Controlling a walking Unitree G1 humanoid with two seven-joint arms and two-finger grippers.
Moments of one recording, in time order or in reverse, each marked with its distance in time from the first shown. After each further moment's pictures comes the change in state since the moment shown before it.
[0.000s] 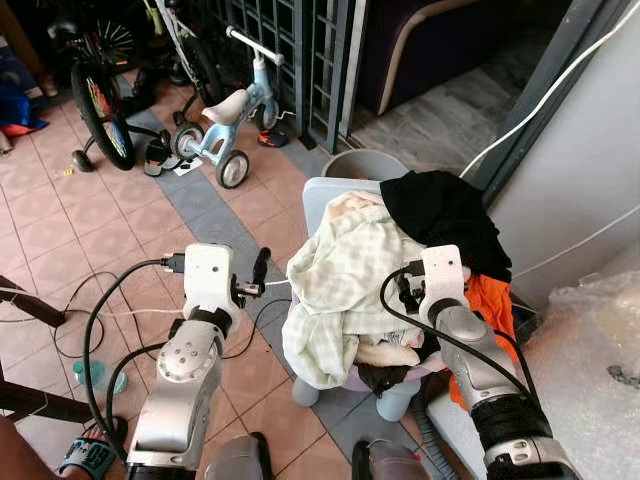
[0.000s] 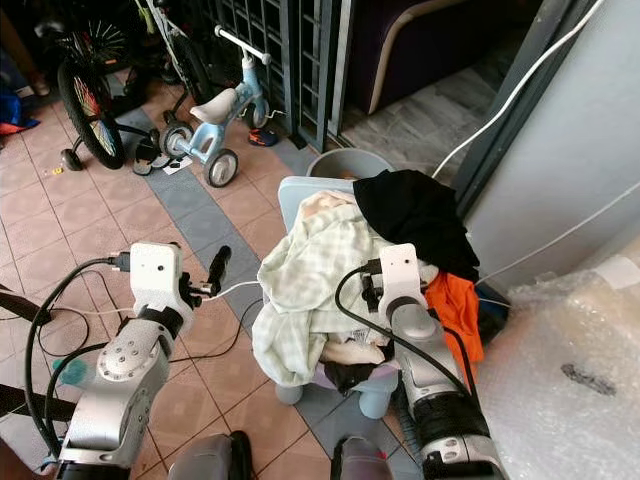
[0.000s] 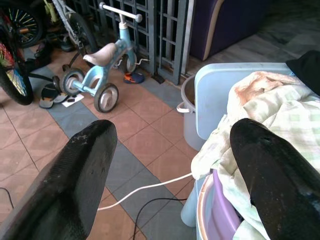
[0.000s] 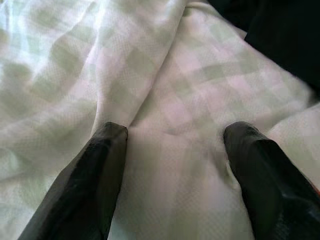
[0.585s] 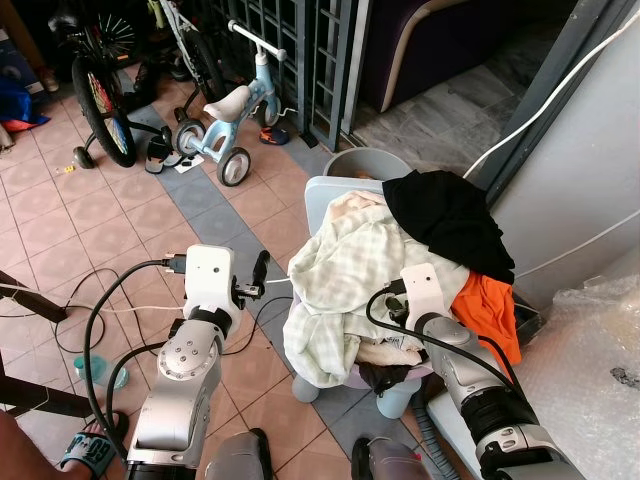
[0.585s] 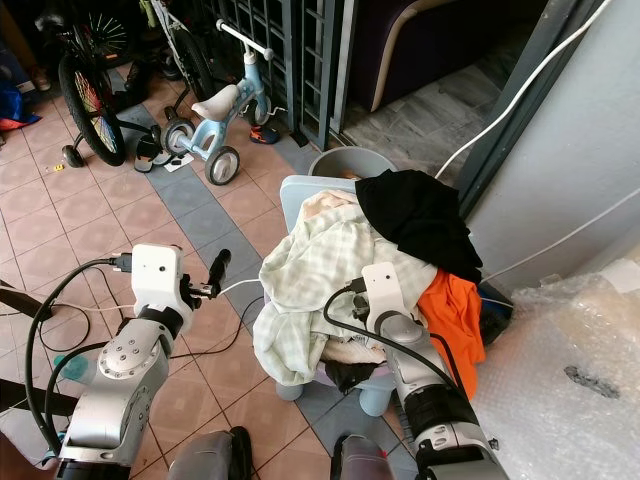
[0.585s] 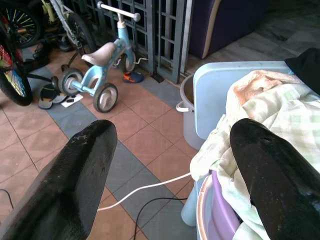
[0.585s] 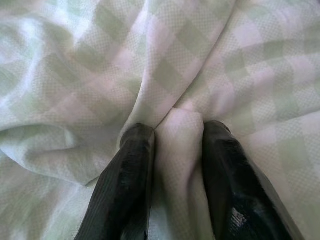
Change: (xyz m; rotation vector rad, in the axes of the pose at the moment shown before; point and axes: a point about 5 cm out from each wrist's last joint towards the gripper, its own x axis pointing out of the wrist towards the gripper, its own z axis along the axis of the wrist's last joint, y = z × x) left arm 0.003 -0.002 0.004 0.011 -0.005 -0.006; right arm 0.004 0.012 -0.008 -0.046 0.056 0.096
